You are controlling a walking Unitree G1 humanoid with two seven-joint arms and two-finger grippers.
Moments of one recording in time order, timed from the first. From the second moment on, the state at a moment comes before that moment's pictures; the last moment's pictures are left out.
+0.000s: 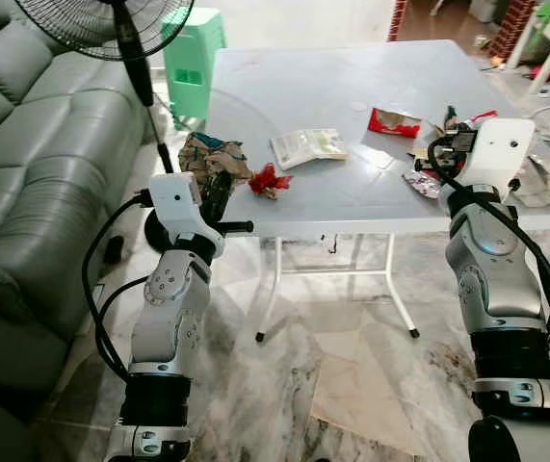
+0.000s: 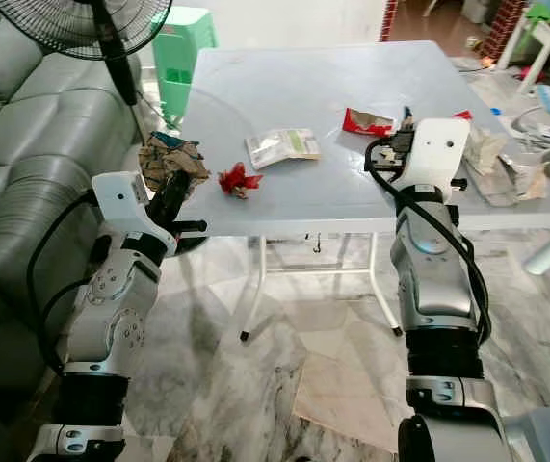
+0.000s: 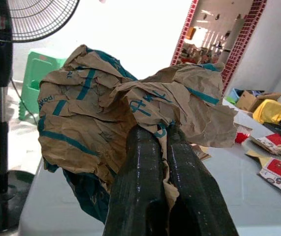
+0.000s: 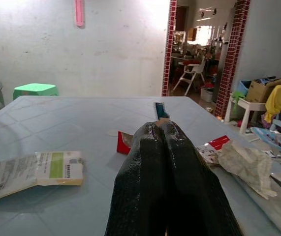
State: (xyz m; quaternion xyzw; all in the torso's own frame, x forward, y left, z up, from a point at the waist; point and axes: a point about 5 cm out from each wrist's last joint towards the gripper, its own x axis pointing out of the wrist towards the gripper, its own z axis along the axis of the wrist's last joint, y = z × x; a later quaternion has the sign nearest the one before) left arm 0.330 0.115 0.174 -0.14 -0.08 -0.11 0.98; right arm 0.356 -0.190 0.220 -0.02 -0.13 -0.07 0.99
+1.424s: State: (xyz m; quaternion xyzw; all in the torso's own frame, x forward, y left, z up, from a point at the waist) left arm 0.328 0.119 0.170 -0.15 -0.08 -0.12 0.98; right arm 0.356 -0.187 0.218 -0.02 -0.13 -0.06 0.99
